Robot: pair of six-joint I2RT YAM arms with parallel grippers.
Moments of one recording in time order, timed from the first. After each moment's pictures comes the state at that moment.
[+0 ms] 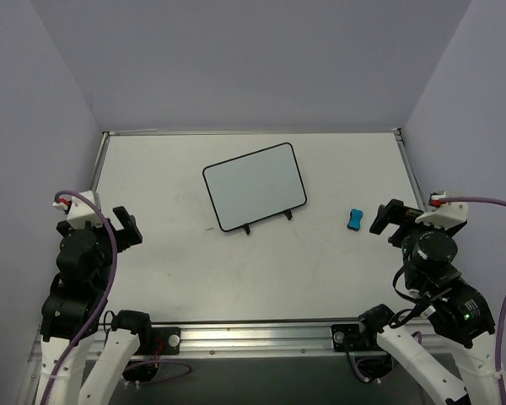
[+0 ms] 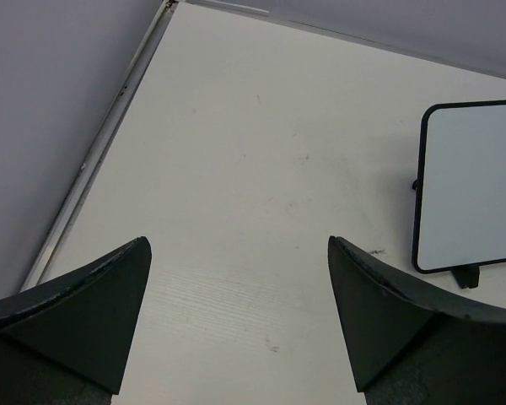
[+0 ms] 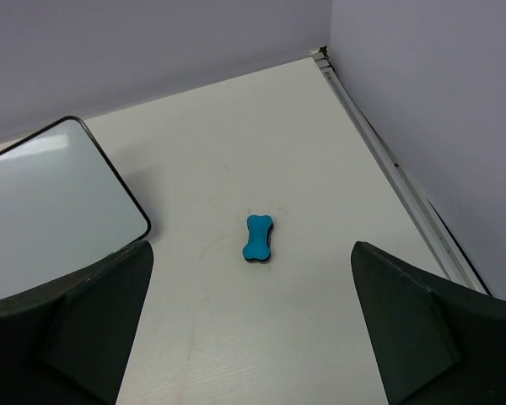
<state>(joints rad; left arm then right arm) -0.18 0.48 0.91 -0.70 -0.35 -0.23 0.45 0.49 0.99 -0.71 0.66 0.26</state>
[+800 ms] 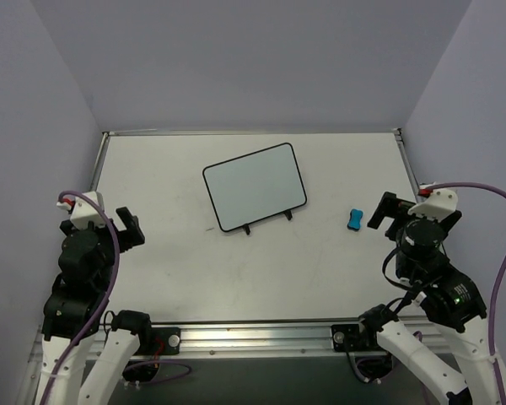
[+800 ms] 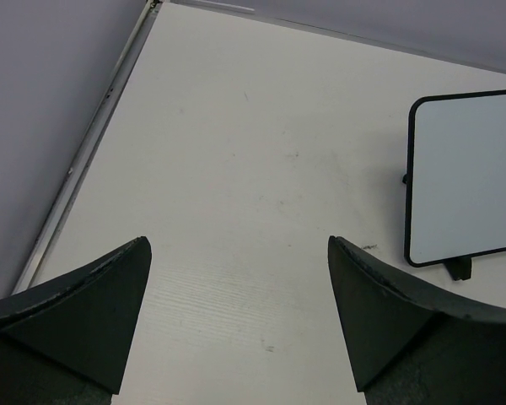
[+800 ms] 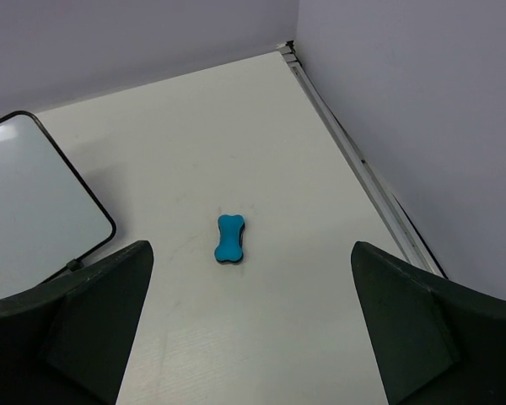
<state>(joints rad) -0.19 0.48 0.89 -0.68 -0.34 -0.22 0.47 0.57 0.99 -0.71 0.75 0.23</state>
